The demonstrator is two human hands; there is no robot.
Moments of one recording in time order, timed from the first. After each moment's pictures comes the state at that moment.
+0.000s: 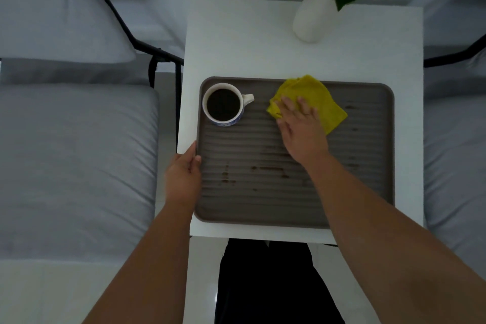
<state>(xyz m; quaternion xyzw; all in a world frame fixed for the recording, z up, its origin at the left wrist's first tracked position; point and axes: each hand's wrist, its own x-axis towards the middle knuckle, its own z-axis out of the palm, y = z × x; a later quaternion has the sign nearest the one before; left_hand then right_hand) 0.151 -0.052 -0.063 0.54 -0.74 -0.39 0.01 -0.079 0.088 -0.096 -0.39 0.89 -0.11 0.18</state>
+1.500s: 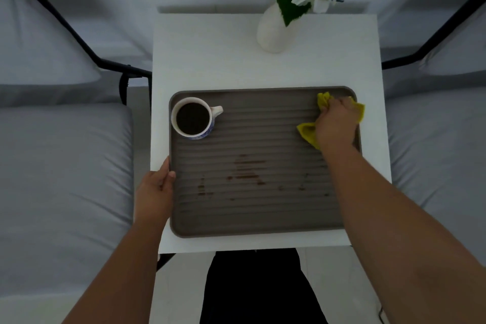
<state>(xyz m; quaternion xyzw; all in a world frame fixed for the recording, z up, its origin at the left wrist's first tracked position) 0.157 -0.059 -0.071 0.51 -0.78 -0.37 -0.03 -0.166 0.149 -0.080 -0.10 0.98 -0.15 0.09</state>
